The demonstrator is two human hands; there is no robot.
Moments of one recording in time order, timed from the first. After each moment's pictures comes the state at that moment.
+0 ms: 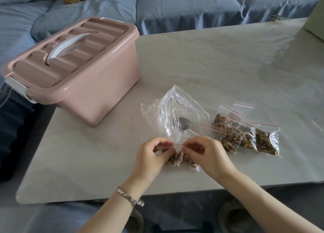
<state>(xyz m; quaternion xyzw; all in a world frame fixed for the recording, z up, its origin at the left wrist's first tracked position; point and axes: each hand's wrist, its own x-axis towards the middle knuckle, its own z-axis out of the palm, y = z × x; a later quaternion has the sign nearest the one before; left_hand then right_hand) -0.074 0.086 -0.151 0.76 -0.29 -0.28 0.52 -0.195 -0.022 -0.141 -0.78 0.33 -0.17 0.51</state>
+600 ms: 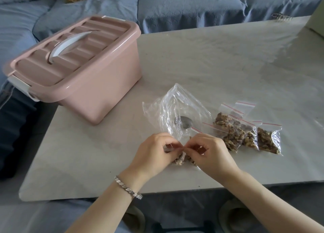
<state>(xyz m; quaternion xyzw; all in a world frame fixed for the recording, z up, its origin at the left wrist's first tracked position) -0.064 0.079 -0.133 0.75 -0.49 -0.22 0.37 -0.198 -0.026 -0.147 -0.85 0.23 -0.24 0.40</state>
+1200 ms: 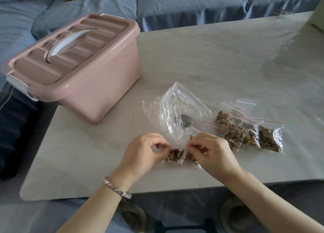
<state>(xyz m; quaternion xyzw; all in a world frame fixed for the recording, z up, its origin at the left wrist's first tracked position) -0.046 0.096 -0.137 0.75 -0.51 -0.18 0.38 -0.202 -0.025 -0.148 -0.86 0.23 -0.26 0.38</state>
